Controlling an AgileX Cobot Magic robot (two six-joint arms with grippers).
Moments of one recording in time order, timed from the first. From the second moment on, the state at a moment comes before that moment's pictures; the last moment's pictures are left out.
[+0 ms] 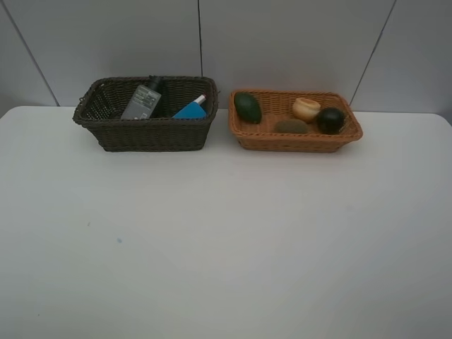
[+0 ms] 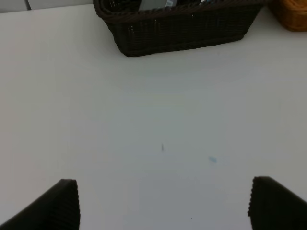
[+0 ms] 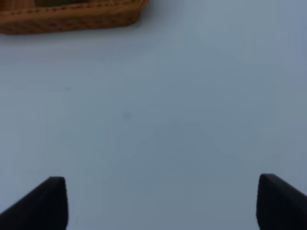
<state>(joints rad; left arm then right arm) 0.01 -0.01 -0.51 -0.15 1.07 0.15 -0.05 0.24 -0.57 0.00 1.09 0.04</state>
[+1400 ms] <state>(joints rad) 0.01 -0.01 -0.51 -0.15 1.07 0.15 -0.05 0.00 -0.51 0.00 1.06 0.04</state>
